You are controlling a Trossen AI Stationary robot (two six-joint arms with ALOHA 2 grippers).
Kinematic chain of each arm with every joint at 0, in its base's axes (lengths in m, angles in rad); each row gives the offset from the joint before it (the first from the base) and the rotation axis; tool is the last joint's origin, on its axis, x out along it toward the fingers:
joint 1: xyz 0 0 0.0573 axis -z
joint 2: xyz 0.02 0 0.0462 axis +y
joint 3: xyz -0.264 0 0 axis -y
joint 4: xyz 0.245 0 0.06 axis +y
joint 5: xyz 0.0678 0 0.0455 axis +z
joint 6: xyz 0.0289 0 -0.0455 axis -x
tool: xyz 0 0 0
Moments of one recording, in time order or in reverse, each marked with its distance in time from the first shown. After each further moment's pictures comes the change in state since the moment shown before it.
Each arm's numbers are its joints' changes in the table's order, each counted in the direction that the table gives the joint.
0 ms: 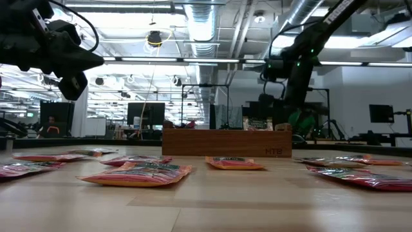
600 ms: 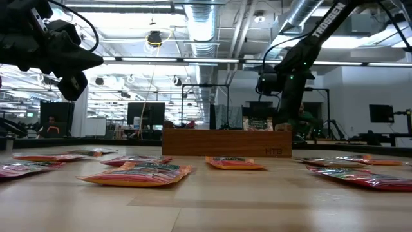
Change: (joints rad) left arm 0.000 0.000 0.000 0.000 -0.008 0.000; right arm 0.007 0.123 0.019 -0.059 0.051 -0.050
